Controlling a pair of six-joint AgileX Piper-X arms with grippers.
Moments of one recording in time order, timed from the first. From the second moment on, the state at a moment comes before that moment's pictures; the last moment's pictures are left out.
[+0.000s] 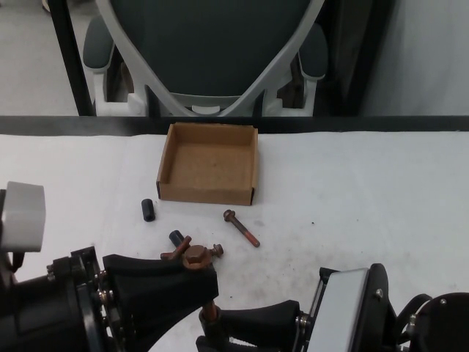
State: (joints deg) left arm -37.4 38.8 -11.5 -18.9 31.8 -22.3; right arm 62.6 67.9 -18.7 -33.7 -1.6 0.6
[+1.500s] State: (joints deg) left arm -37.8 38.8 -11.5 -15.0 12.9 -9.4; right arm 62.2 68.1 -18.8 -33.1 0.0 3.4
